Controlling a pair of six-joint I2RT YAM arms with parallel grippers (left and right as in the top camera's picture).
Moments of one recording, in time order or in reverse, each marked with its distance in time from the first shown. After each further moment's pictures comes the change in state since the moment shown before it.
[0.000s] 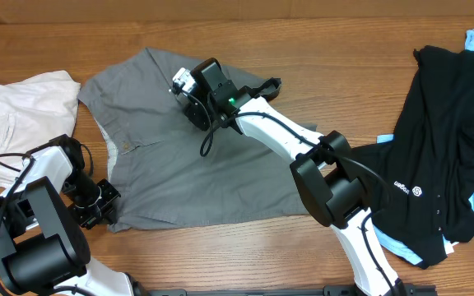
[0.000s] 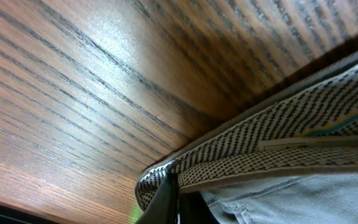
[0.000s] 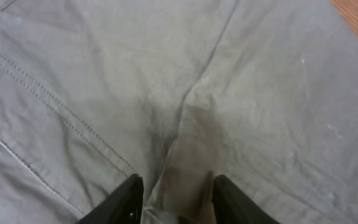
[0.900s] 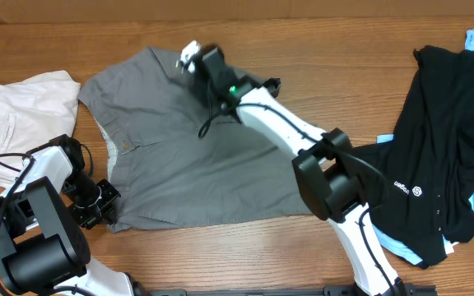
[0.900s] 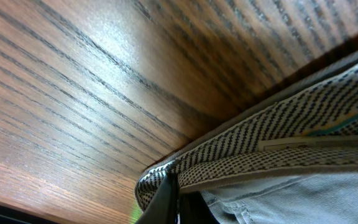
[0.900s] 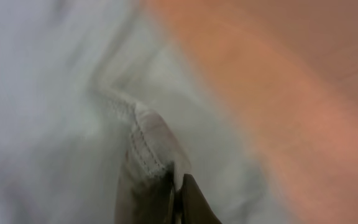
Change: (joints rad) left arm 0.000 0.000 0.000 0.000 0.000 0.000; right arm -0.048 0.047 0.174 0.053 0.326 0.059
